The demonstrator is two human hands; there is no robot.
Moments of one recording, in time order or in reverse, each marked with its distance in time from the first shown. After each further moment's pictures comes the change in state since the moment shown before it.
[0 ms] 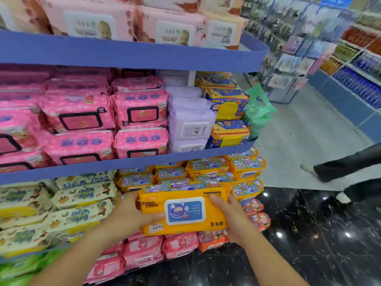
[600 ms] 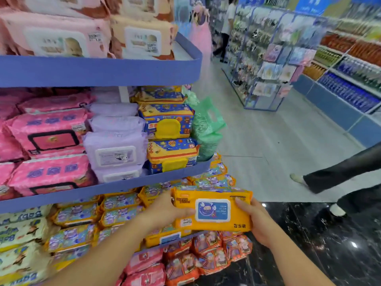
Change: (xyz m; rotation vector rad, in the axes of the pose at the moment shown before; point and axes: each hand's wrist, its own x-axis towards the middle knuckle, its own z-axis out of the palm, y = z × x) left_hand 0.164 0.138 0.238 0.167 -0.139 0.073; right_hand 0.098 -0.078 -0.280 0.002 0.025 -0.056
